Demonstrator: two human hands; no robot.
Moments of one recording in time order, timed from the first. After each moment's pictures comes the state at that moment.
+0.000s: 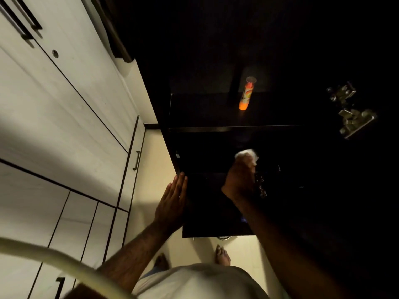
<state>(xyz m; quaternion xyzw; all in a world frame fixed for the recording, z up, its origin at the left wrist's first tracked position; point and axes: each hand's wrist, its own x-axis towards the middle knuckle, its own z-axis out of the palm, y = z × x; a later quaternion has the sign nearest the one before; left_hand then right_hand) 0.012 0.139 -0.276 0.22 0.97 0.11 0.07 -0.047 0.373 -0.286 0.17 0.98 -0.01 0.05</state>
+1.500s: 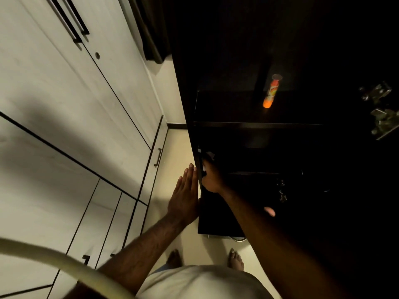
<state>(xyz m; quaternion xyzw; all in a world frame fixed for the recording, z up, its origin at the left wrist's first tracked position) 0.026 0.138 -0.241 0.14 0.98 0.13 0.07 -0.061 0.261 -0.264 -0.07 0.90 -0.41 0.12</state>
